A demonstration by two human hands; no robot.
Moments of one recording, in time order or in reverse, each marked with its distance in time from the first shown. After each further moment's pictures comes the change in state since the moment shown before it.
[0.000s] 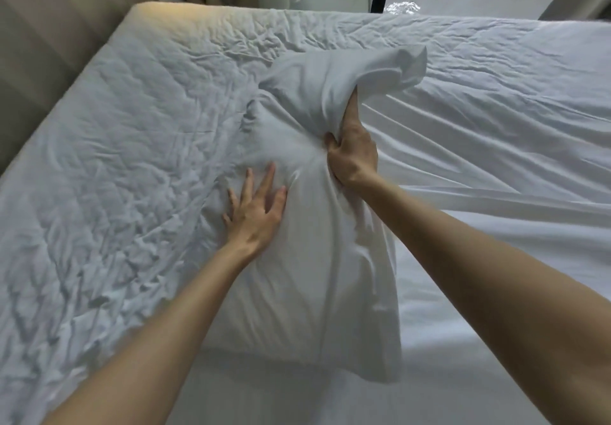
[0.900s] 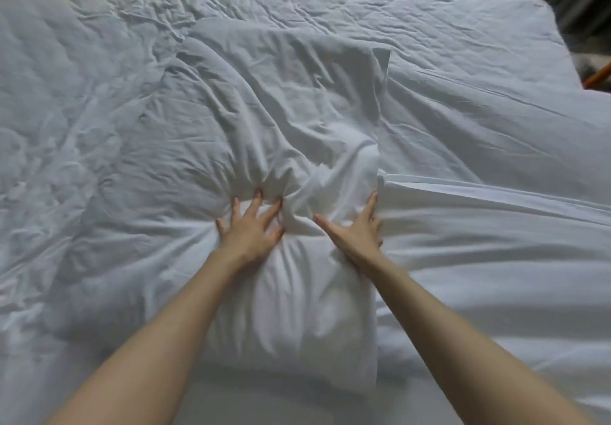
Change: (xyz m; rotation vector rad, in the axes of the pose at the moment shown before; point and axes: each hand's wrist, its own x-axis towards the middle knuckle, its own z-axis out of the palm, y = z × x) left_hand -0.058 0.189 0.271 0.435 -0.296 0.019; right_hand -0.085 0.351 -0.169 0.175 -0.297 0.600
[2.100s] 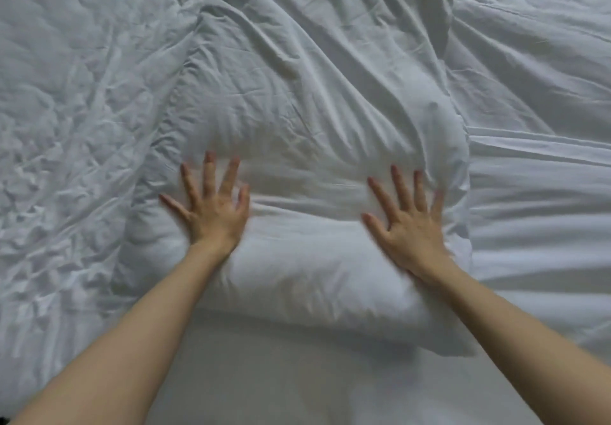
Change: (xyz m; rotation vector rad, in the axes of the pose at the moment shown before) left_hand -0.020 -0.151 0.017 0.062 0.494 -0.192; right_hand -0.024 0.058 0.046 -0.898 0.162 -0.564
